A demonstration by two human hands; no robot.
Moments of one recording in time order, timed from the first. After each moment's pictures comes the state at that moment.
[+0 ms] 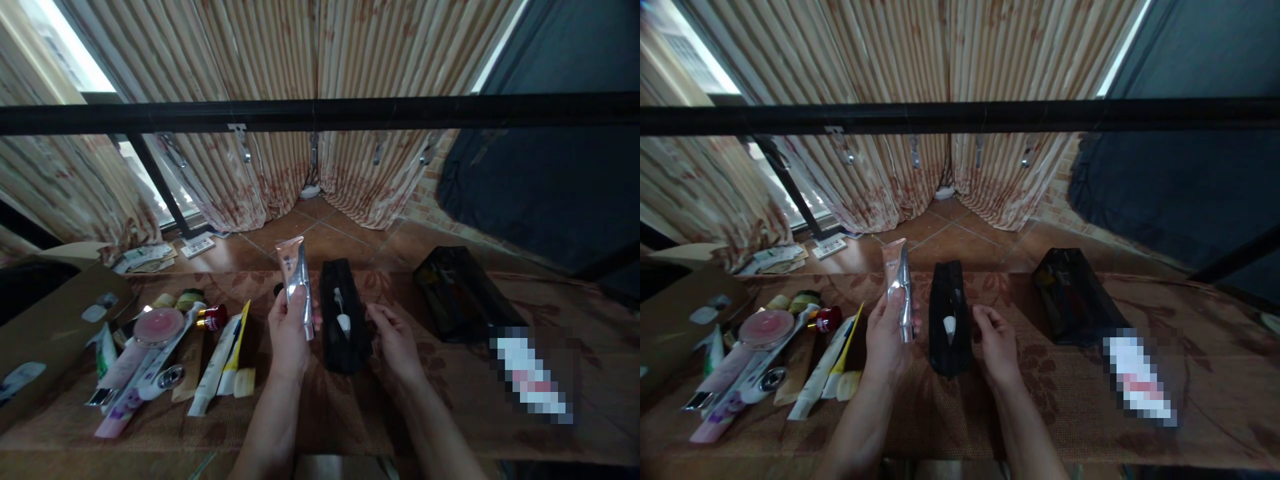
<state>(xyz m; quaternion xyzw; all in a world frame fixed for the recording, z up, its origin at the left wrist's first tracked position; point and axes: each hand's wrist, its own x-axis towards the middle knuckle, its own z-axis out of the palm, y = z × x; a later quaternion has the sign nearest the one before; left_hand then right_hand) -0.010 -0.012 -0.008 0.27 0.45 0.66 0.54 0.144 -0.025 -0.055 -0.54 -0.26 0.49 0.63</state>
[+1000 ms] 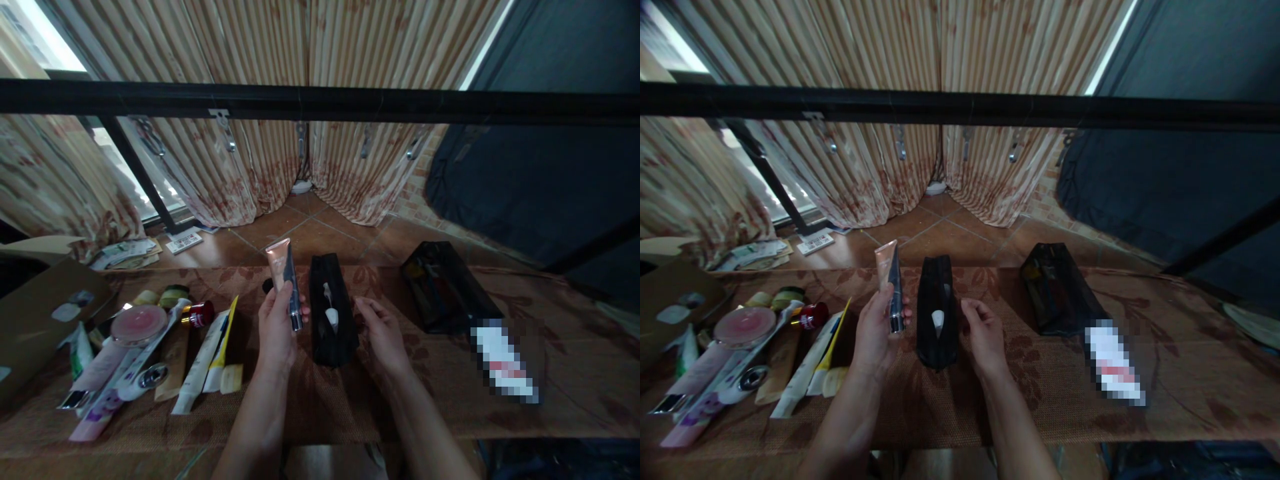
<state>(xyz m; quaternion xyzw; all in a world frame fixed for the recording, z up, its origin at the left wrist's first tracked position) -0.010 -0.008 -0.011 0.22 0.45 0.64 0.58 0.145 -0.025 -0.054 -0.53 -0.28 0.49 0.63</state>
